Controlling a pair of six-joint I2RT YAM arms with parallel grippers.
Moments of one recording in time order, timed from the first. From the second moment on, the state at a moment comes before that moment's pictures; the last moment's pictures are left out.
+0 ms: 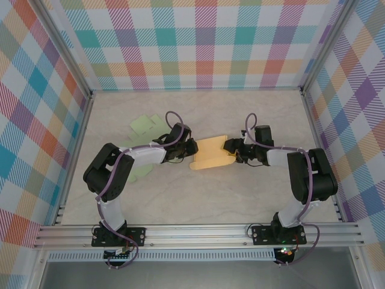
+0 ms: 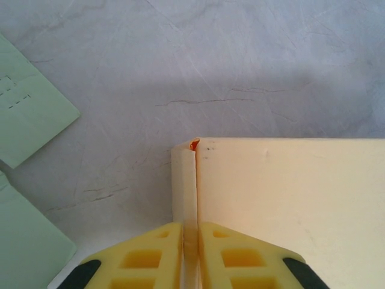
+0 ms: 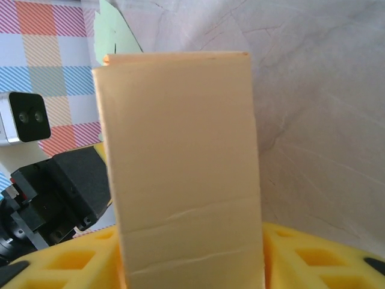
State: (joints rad) left arm -0.62 1.83 1.06 -0.06 0.09 -0.79; right arm 0.19 1.68 0.71 0.17 -0.85 0.82
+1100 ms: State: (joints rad) left arm -0.78 1.29 0.59 0.41 0.24 0.26; right arm 0.11 1.48 0.68 0.04 -1.01 1.03
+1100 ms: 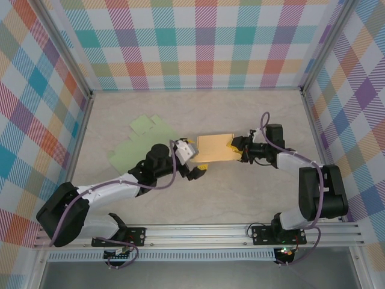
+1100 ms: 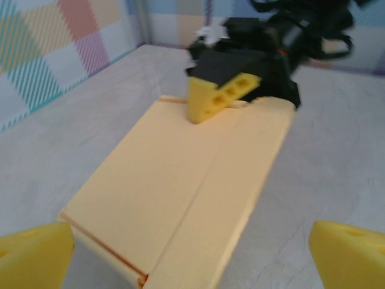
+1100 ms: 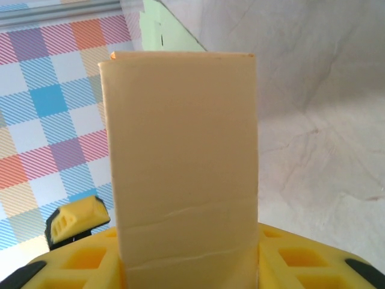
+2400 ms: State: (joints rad) left arm -0.88 1.42 0.64 0.31 -0.14 0.89; right arm 0.11 1.41 0.68 -0.13 -1.10 1.04
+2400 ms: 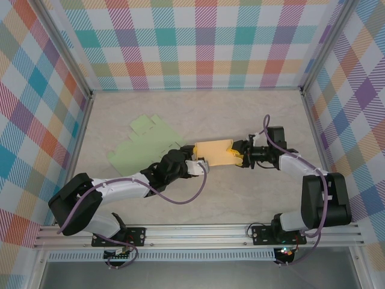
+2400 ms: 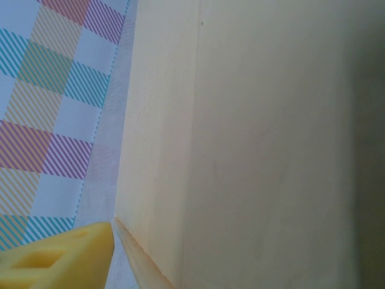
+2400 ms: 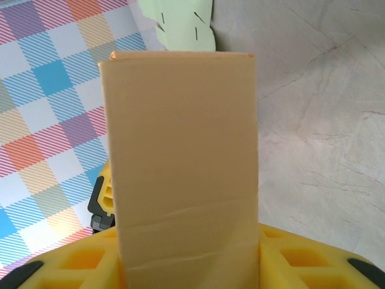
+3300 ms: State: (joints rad) left arm -0.79 1.47 0.93 -0.26 0.21 0.73; right arm -0.03 1.34 0.70 -0.37 -0.97 0.84
